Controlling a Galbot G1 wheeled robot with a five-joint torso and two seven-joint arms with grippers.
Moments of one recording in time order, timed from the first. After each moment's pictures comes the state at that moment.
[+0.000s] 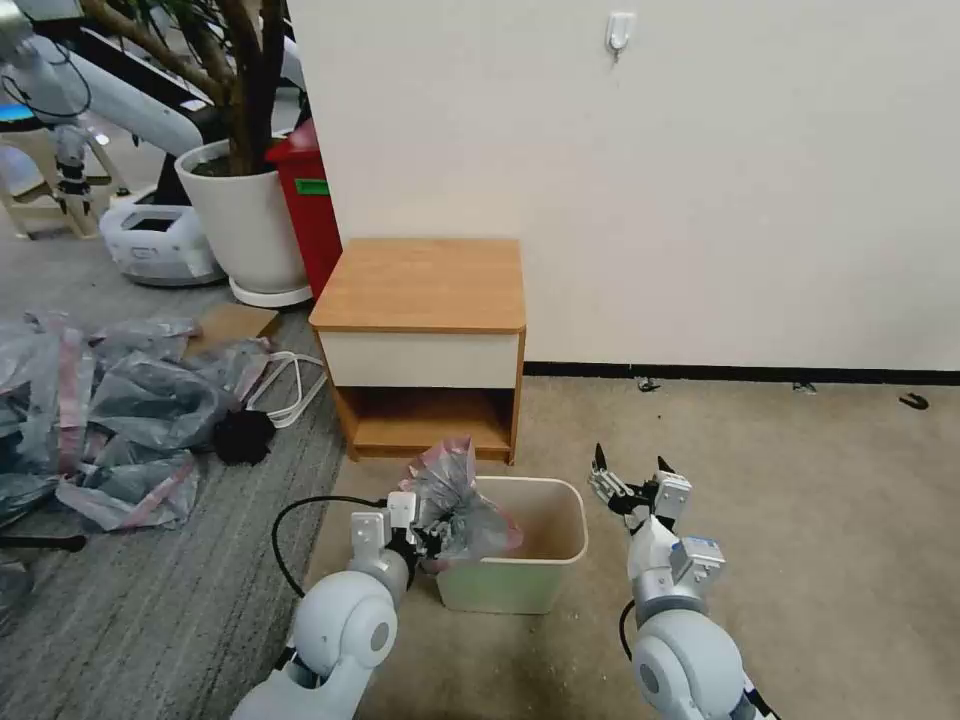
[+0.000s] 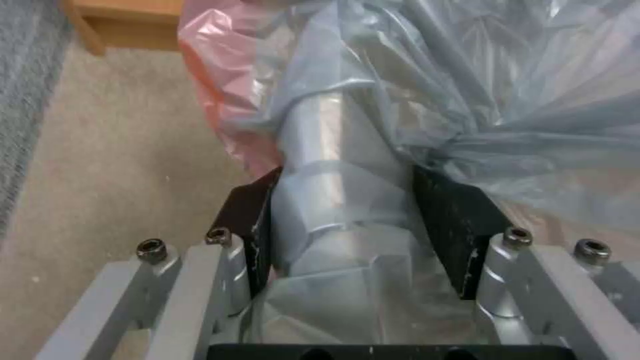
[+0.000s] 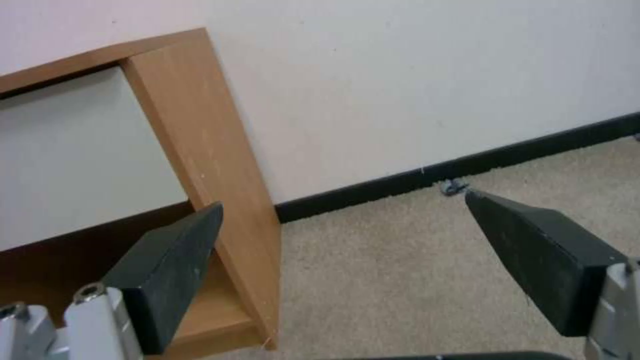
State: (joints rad) left arm 1.34 -1.32 -0.21 -2.01 -0.61 0.74 -0.44; right arm -1.45 1.31 0.26 1.98 0.36 -0.01 0.43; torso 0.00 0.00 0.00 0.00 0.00
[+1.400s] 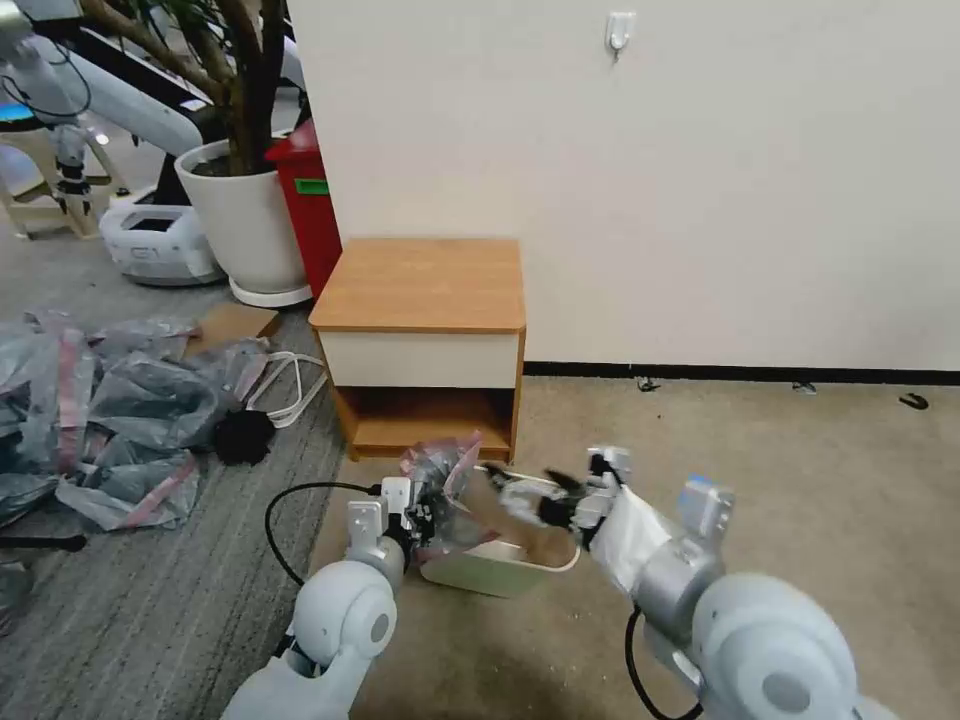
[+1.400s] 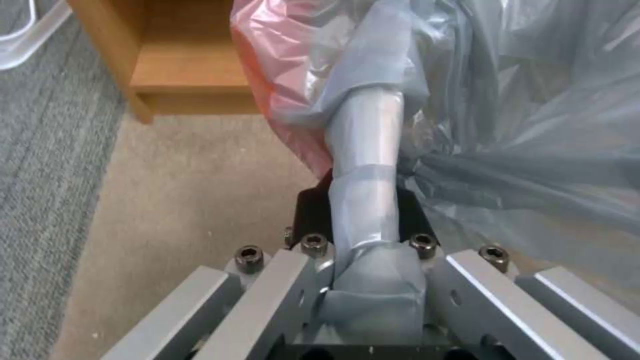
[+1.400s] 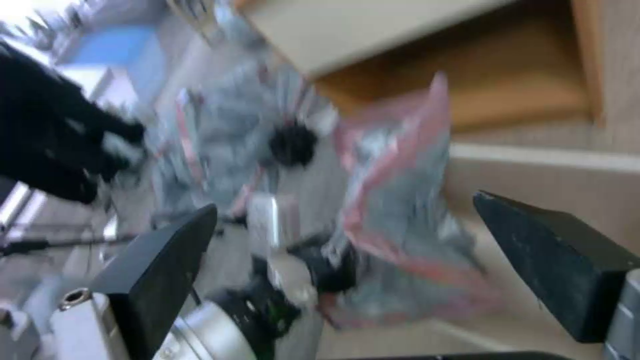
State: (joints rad) left arm 1.33 -1.30 -0.21 -2.02 -0.45 0.67 -0.37; right arm -1.16 1.02 0.05 2.38 1.44 -0.59 0.71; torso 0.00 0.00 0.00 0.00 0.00
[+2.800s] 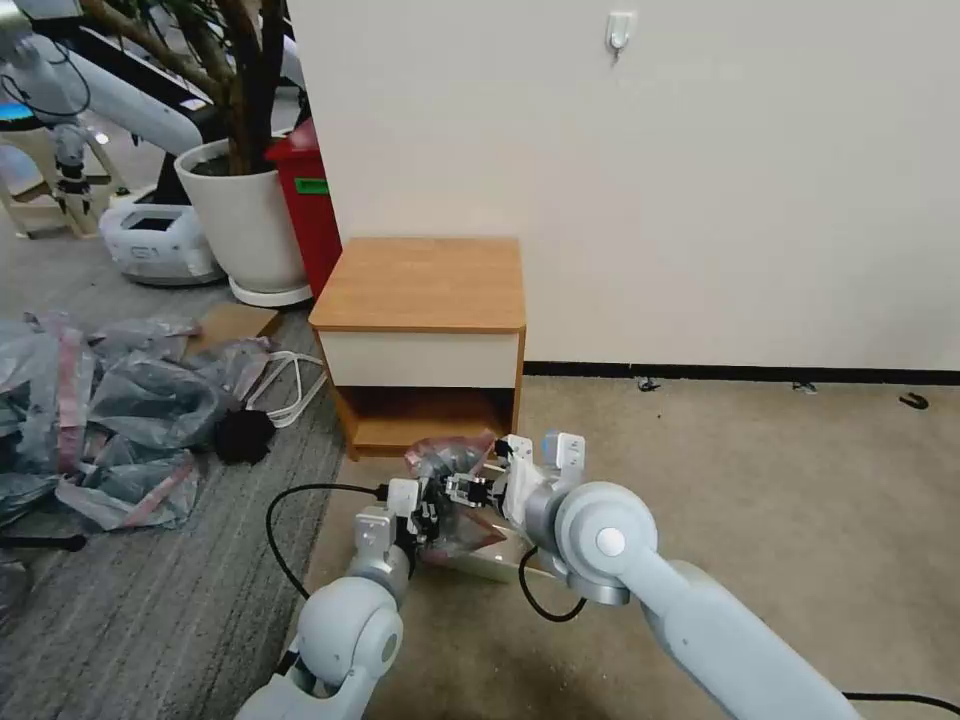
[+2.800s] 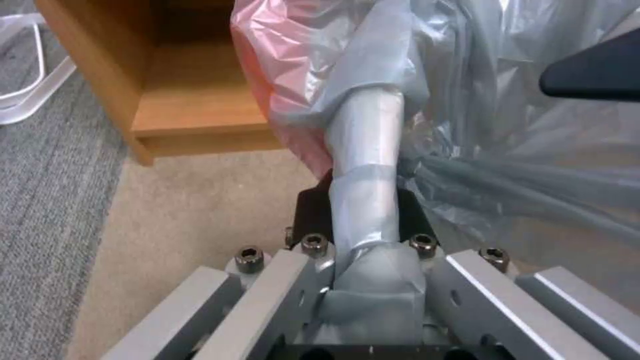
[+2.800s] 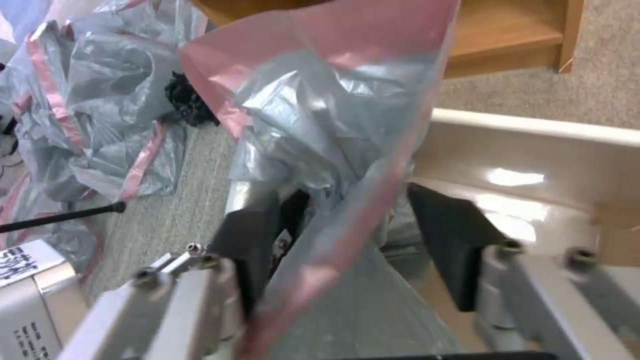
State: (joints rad) left arm 1.36 -1.32 -0.21 -2.01 -0.33 0.58 -0.29; right arm -0.86 1.15 -0.20 2.02 1.45 -0.58 0.87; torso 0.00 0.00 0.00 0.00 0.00
